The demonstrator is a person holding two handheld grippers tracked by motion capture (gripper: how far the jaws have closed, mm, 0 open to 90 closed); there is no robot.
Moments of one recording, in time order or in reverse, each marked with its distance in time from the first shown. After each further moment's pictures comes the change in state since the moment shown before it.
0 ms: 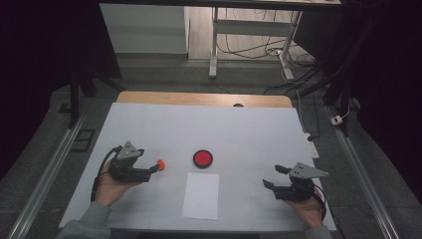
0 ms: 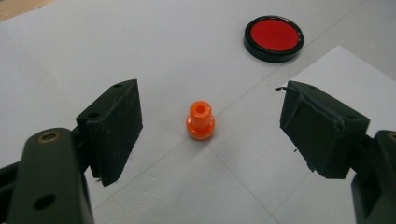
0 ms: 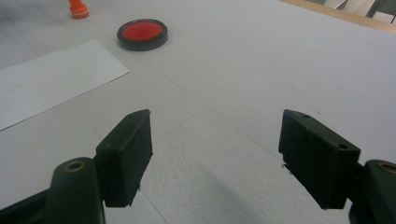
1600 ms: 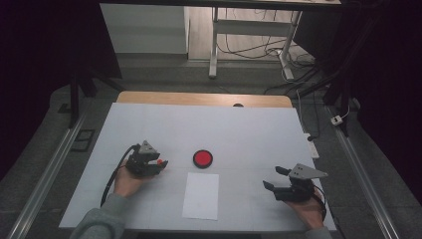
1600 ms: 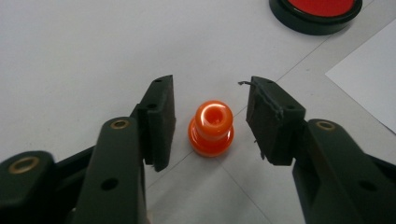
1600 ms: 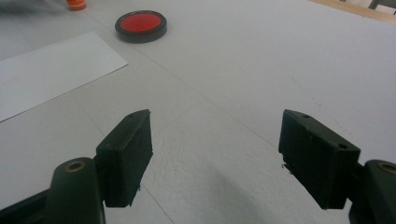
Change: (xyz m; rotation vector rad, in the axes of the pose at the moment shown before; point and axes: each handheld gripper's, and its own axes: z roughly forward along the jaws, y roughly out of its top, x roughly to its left) left arm 0.007 -0.003 0.065 0.119 -0.019 -0.010; right arm 0.000 -0.004 0.000 0.024 -0.004 0.003
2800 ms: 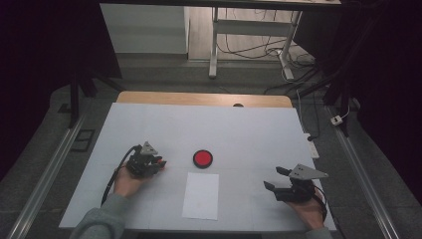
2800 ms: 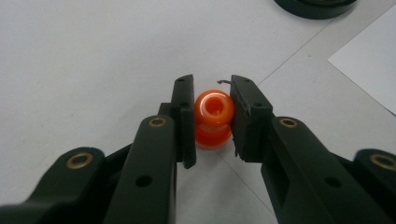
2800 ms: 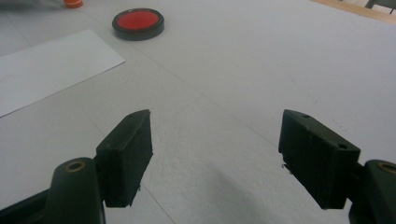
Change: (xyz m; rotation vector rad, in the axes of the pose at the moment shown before) left arm 0.000 -0.001 0.002 0.033 -0.002 0.032; right arm 0.000 -0.002 -0.001 0.007 -0.018 -0.006
